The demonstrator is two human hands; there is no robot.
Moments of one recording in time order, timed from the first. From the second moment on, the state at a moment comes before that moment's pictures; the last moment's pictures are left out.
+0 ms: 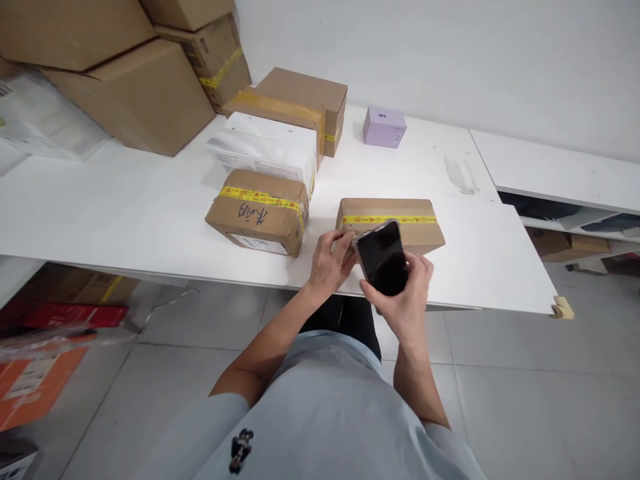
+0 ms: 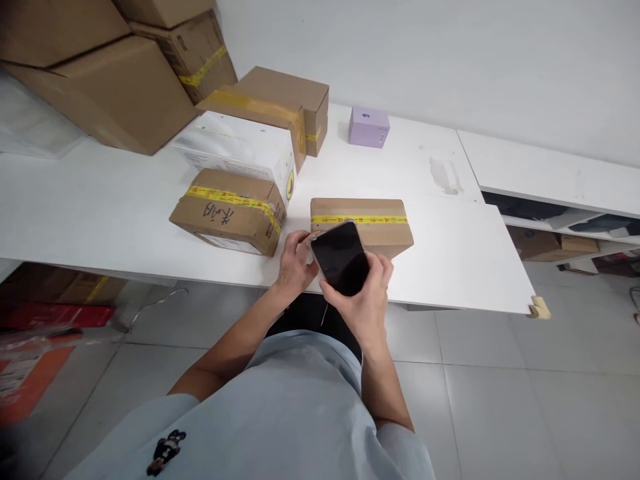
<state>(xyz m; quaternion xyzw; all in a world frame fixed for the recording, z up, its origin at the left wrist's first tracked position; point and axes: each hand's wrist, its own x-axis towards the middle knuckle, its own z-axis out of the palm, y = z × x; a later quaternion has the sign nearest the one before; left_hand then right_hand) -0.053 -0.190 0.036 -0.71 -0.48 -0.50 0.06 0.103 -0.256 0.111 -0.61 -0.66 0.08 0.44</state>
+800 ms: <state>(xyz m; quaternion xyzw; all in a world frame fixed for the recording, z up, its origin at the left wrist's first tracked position) -0.055 -0.184 0.021 -0.70 -0.49 -0.51 0.04 0.070 -0.234 0.109 -0.58 -0.68 0.01 0.44</state>
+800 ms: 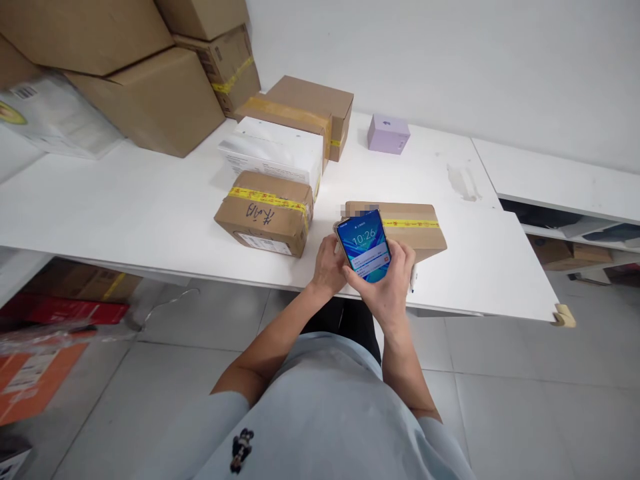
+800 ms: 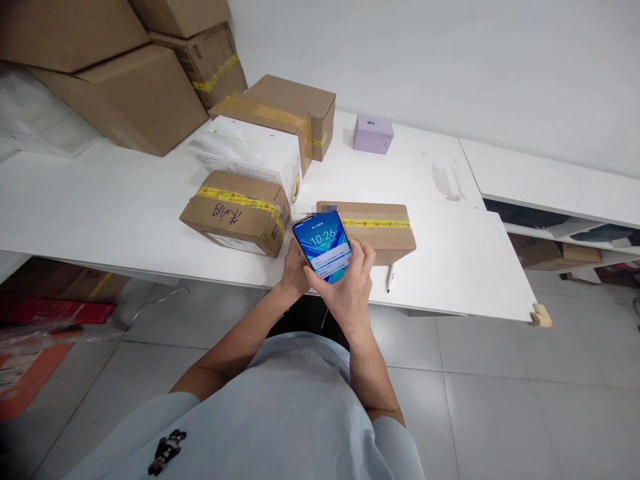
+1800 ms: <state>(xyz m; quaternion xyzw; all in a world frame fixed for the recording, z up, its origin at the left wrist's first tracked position) -0.057 -0.189 0.027 -0.73 -0.50 -0.47 0.02 0.073 -0.233 0.107 -0.60 -0.66 0.05 0.45</state>
